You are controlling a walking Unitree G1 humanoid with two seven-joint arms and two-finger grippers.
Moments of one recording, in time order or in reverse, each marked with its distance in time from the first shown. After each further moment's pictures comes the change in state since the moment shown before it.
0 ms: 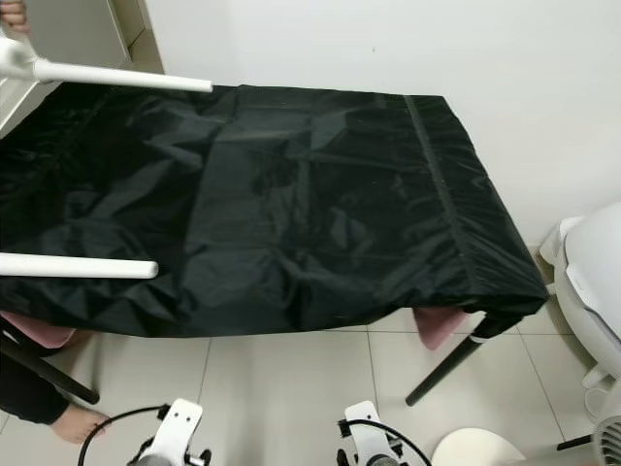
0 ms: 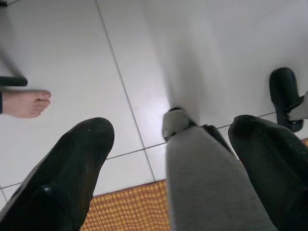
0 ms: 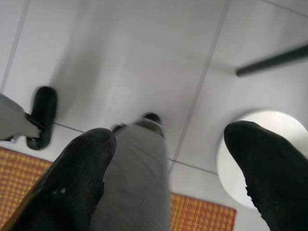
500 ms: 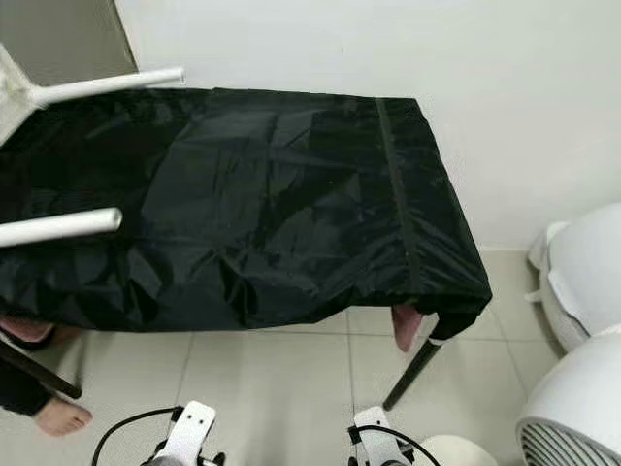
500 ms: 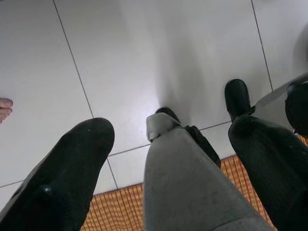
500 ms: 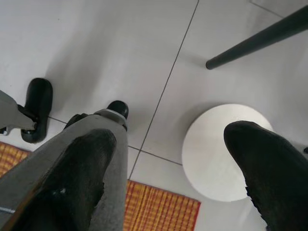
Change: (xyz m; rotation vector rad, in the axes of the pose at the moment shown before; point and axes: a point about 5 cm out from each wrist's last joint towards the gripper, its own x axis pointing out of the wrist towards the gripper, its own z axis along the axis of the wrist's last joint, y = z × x) left arm 0.001 -0.005 0.001 0.000 -0.008 -0.015; right arm -0.002 -0.012 -0.007 -0.033 0.024 -0.027
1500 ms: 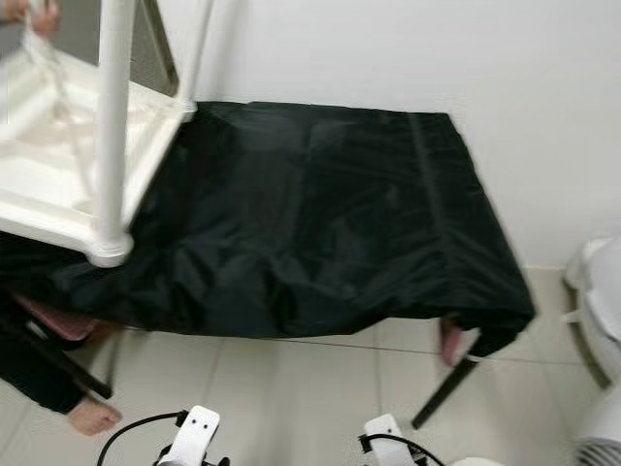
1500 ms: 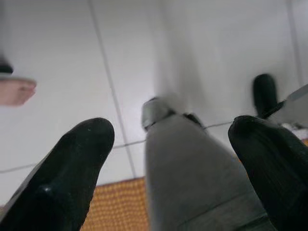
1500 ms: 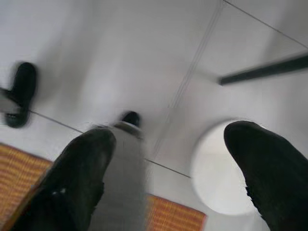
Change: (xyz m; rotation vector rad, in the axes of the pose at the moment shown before) left arm -0.002 0.004 -0.007 0.006 0.018 0.010; right arm 0.000 0.013 0.002 -0.007 -0.015 0.030
